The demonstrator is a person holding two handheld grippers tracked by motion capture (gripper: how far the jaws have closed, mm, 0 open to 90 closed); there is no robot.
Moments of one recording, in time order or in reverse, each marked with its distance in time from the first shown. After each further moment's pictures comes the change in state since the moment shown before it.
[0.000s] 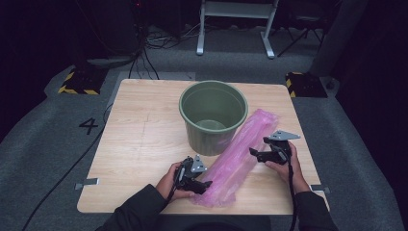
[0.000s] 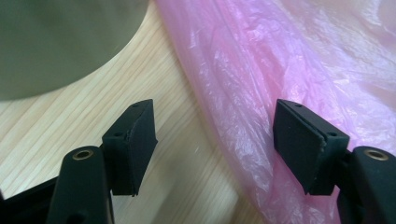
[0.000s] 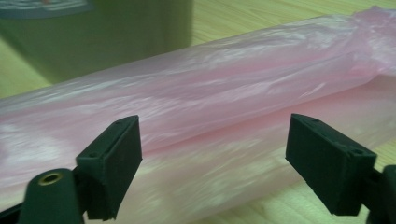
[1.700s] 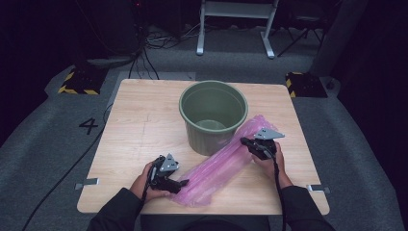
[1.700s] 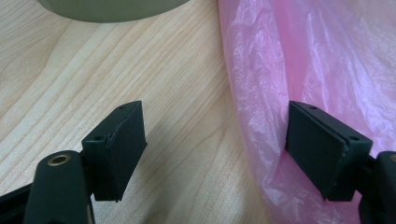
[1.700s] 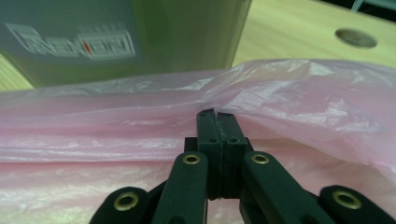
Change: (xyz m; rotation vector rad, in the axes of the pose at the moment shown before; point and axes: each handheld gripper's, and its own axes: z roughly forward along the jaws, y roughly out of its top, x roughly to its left) left arm 0.041 -0.051 -0.040 -0.047 0.032 -0.035; right arm 0.030 0.018 0.026 -0.109 0.039 -0.119
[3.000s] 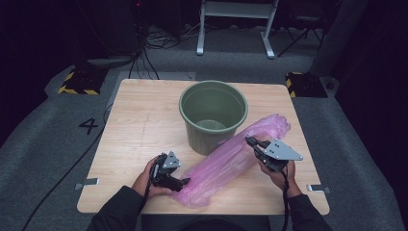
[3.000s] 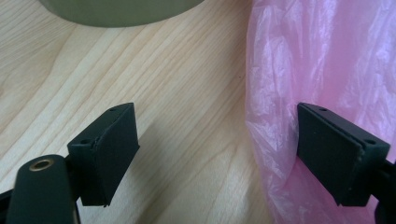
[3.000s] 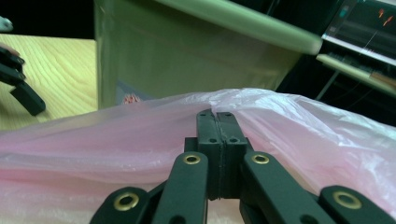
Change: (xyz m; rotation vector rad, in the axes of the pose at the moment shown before) left arm 0.004 0.008 0.008 0.014 0.009 -0.001; right arm 0.047 0.026 -0.075 -0.311 -0.090 -0.268
